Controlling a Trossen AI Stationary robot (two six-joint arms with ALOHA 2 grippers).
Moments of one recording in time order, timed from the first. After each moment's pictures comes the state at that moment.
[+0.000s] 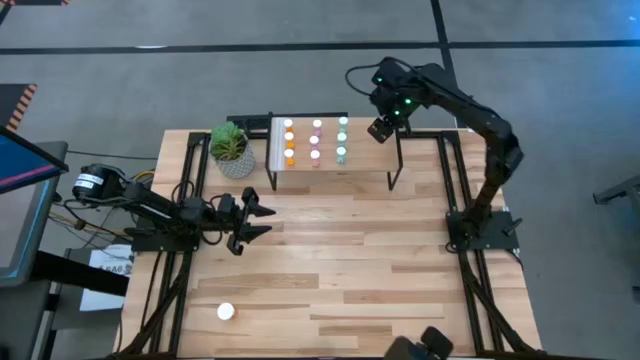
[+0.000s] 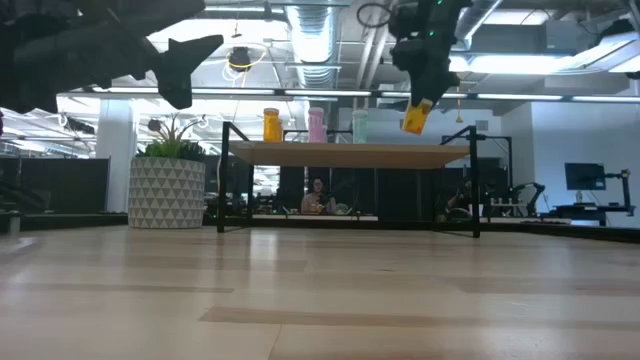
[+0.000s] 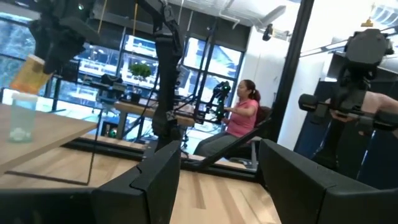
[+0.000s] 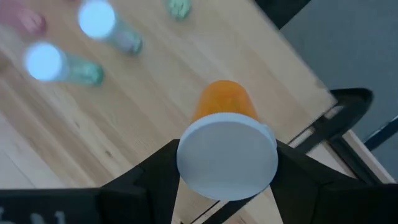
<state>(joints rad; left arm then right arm) -0.11 1.22 0.07 1.45 -0.04 -0.24 -0.71 1.76 1.92 -1.40 -0.04 0.01</state>
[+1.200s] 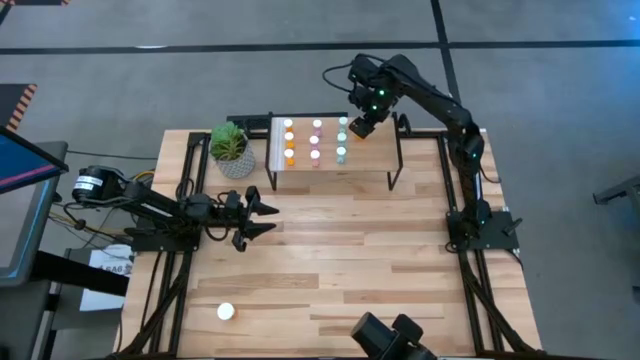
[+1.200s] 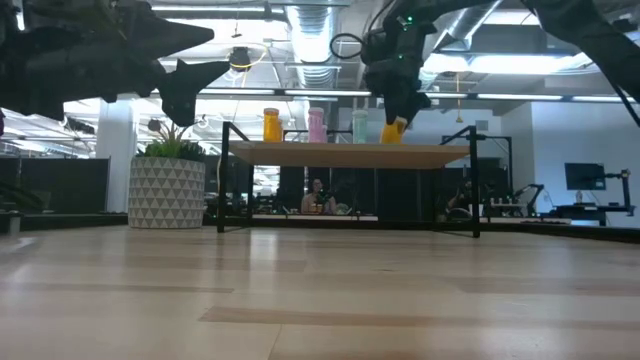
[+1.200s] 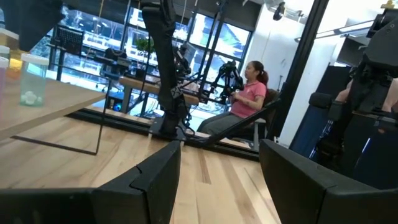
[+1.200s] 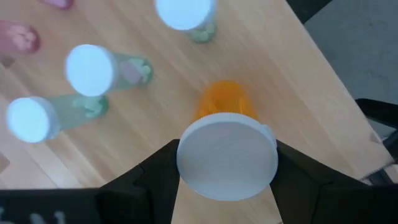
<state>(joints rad) -0.04 1.22 0.07 1.34 0.03 -0.29 -0.71 2.08 2.27 -1.57 -0.13 -0.03</state>
